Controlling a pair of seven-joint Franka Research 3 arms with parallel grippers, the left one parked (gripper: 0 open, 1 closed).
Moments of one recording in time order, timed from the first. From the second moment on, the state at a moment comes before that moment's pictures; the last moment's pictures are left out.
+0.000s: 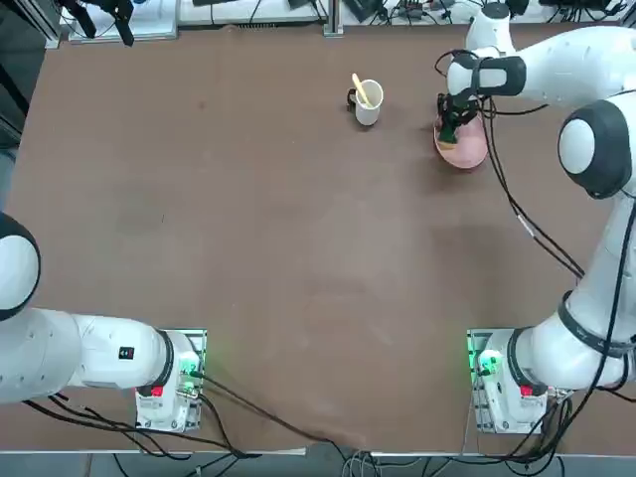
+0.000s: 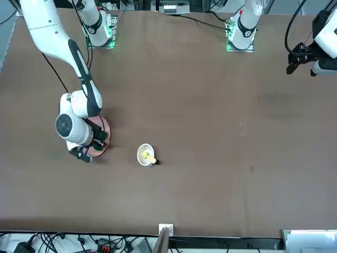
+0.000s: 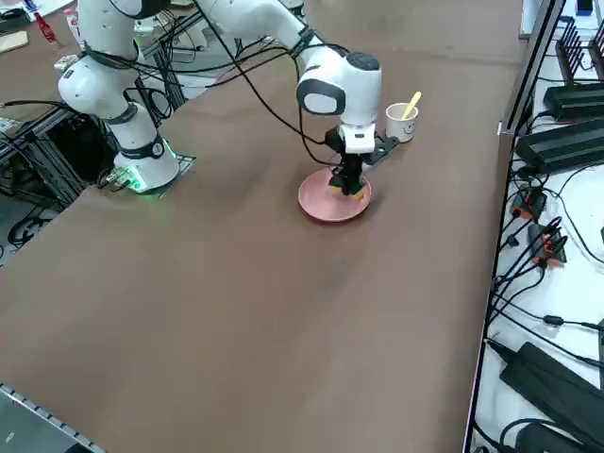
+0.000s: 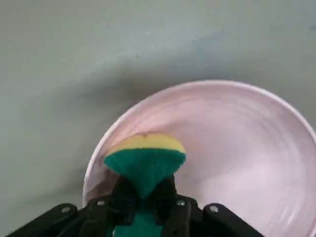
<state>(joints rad) 0.13 0.61 0.04 -1.81 -0.02 2.32 0.53</state>
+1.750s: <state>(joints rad) 0.11 0.53 -0.07 -1.94 -0.02 2.26 0.43</state>
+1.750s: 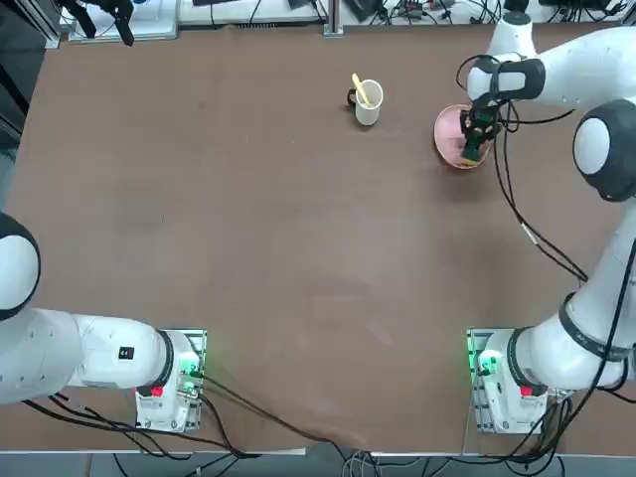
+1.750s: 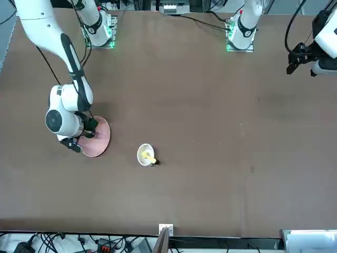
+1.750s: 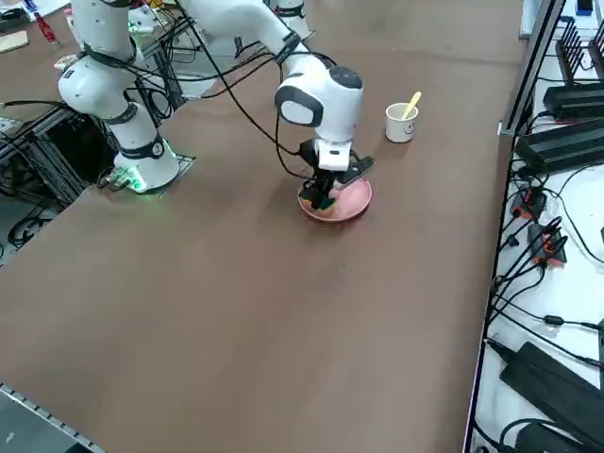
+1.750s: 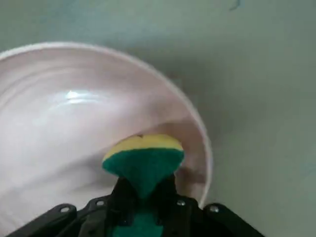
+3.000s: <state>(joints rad) 0.15 0.64 -0.06 -1.76 0.03 2.31 0.43</state>
